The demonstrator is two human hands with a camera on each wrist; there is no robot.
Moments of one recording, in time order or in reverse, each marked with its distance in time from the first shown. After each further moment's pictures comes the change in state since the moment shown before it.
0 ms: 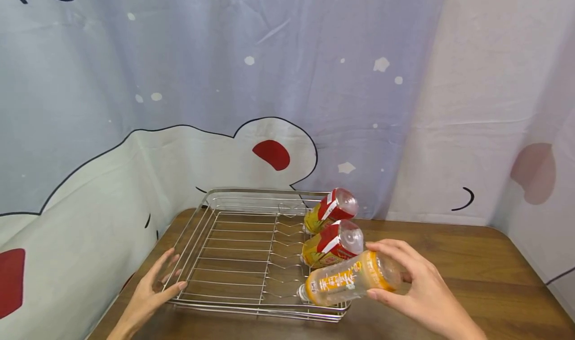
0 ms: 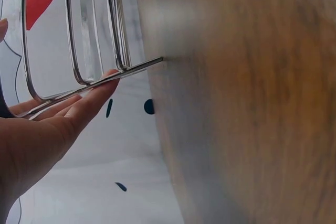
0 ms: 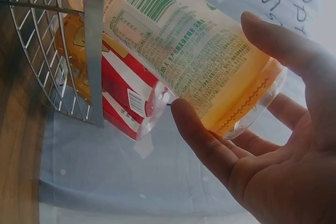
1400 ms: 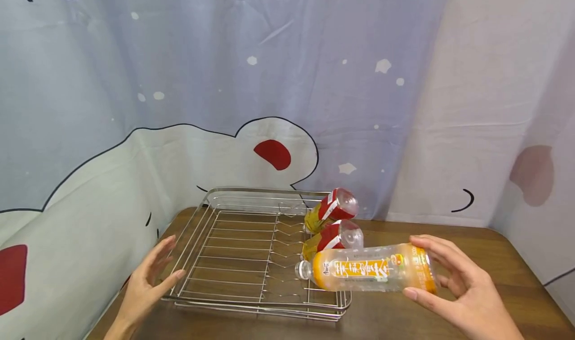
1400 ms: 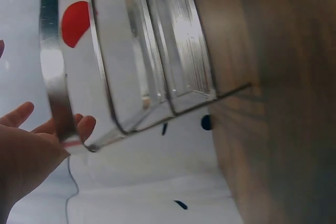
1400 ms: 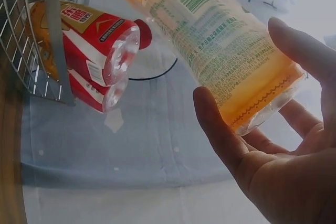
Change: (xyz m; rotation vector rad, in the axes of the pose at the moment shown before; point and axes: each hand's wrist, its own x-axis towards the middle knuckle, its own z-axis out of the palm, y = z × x) left_hand 0.000 0.045 0.008 0.036 0.191 0.382; right_hand -0.021 0.000 -0.043 0.362 0.062 0.083
